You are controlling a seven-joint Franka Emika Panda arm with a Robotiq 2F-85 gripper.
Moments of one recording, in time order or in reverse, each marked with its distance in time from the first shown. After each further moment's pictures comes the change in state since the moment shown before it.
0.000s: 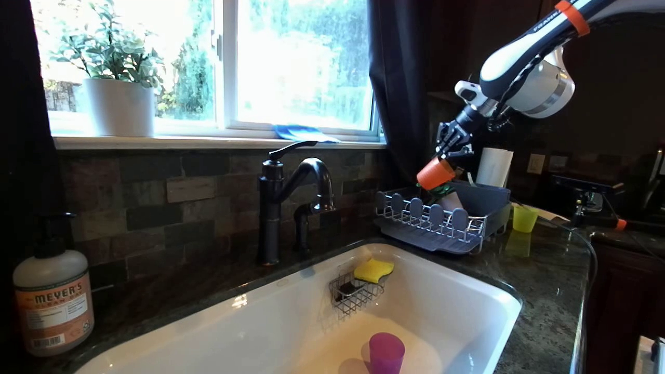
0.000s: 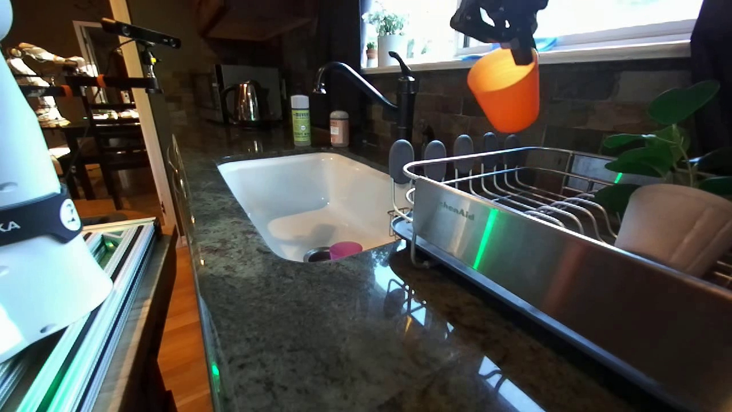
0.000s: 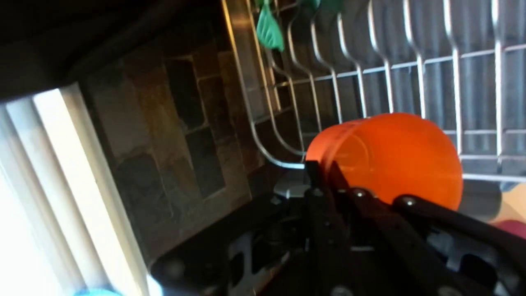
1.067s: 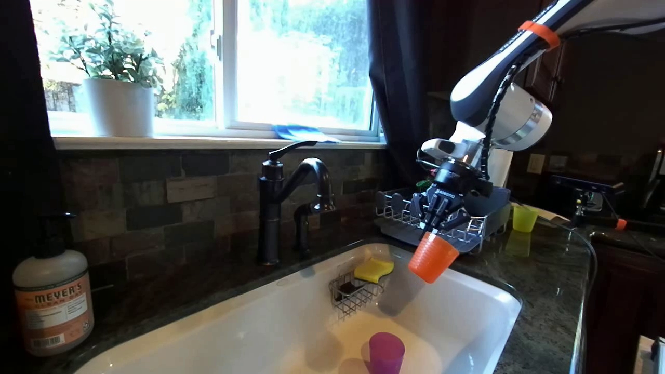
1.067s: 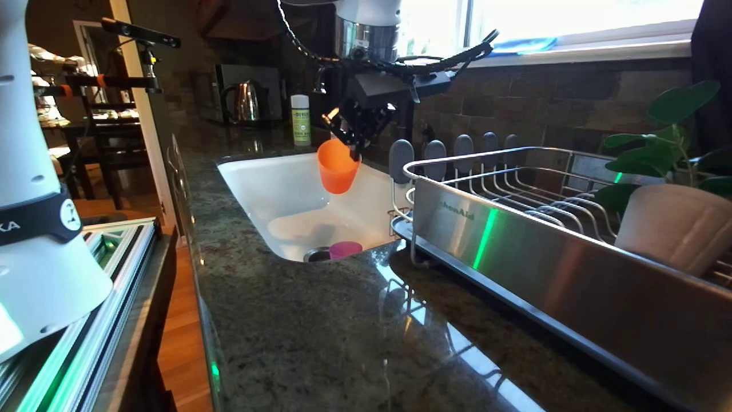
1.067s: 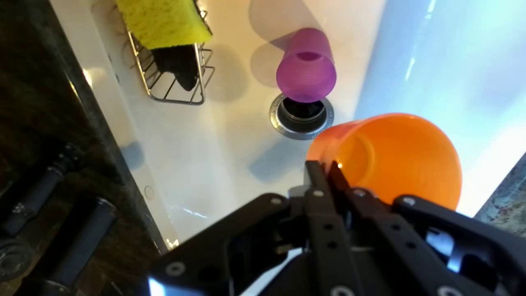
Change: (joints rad) arm 0.462 0.090 -0.218 -0.106 0.353 -0.420 -0.249
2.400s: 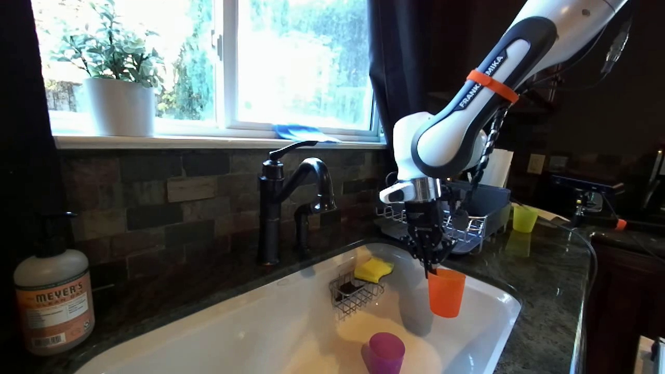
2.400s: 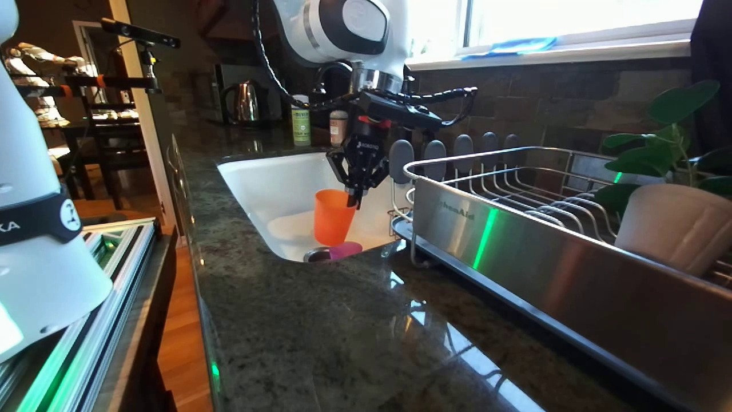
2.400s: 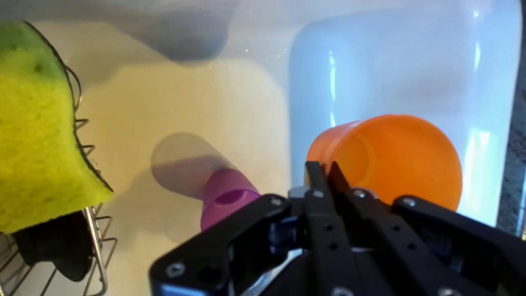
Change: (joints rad) arm -0.535 0.359 0.682 0.215 -0.645 -0.152 0.752
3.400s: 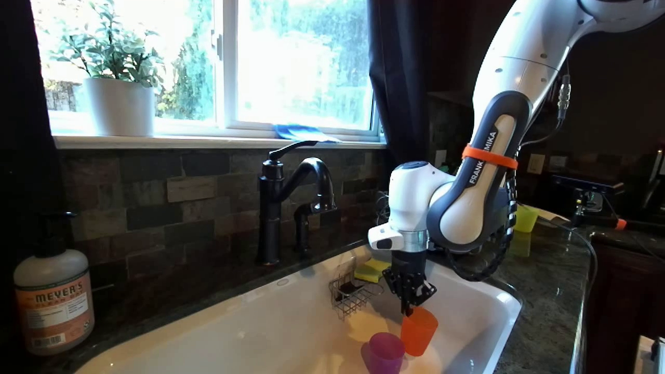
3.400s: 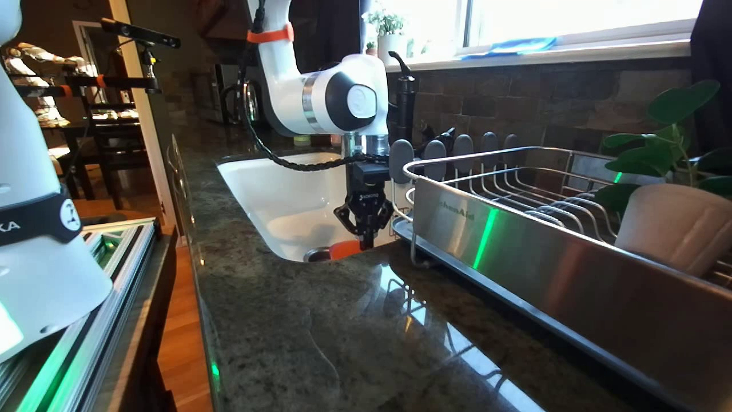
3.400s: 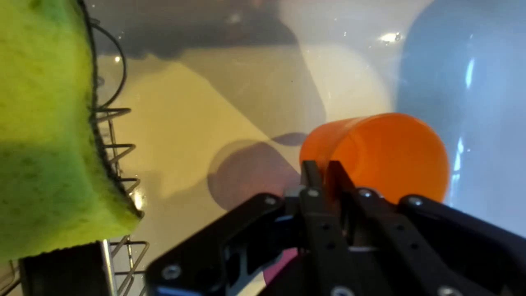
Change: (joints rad) arm -0.022 0.279 0.027 0.002 -0.339 0.456 0.318
